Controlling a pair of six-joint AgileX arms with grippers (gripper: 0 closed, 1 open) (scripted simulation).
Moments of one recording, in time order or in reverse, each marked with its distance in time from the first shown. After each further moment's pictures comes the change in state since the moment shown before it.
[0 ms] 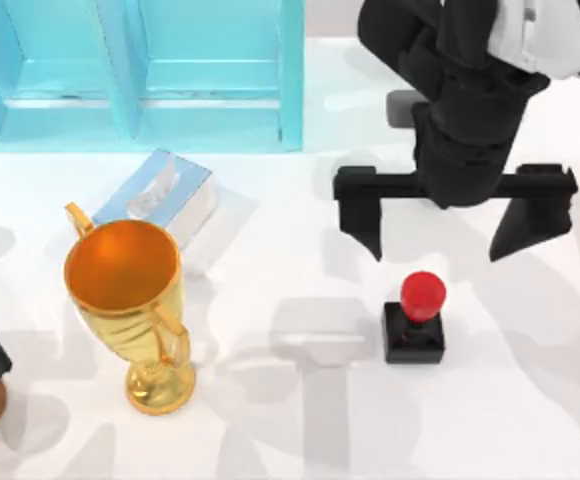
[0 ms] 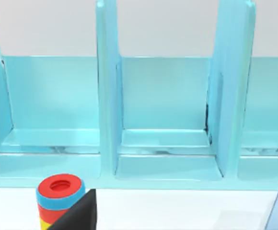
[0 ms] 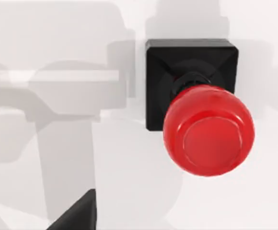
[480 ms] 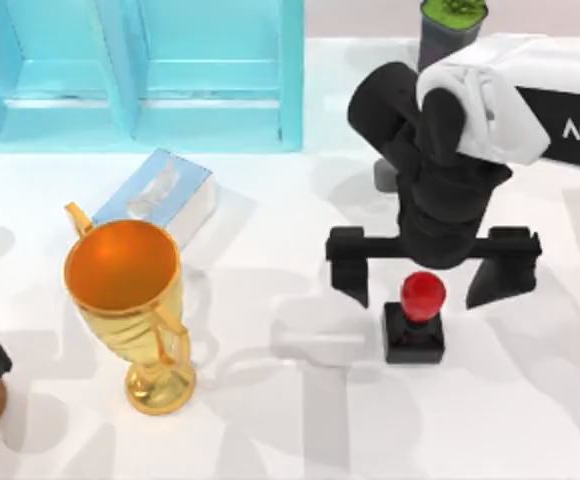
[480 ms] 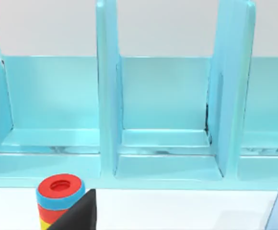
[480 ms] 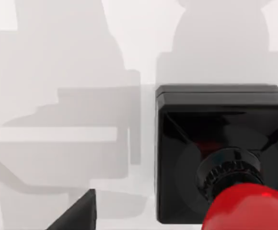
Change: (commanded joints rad) left arm 0.000 0.000 0.000 0.000 0.000 0.000; right arm 0.006 0.053 -0.252 0.314 0.000 0.003
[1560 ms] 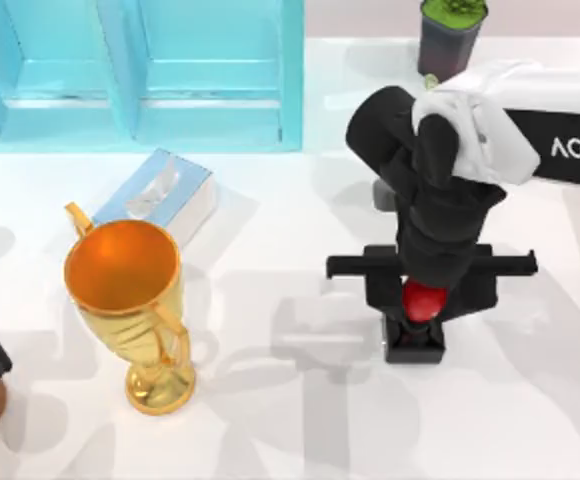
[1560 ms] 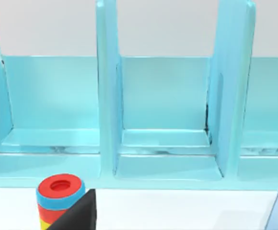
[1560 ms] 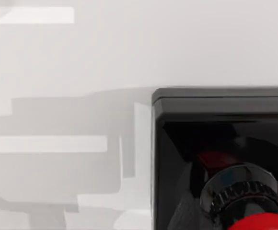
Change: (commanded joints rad) left arm 0.000 0.000 0.000 0.000 0.000 0.000; right arm 0.002 0.015 -0.051 0.055 0.000 0.002
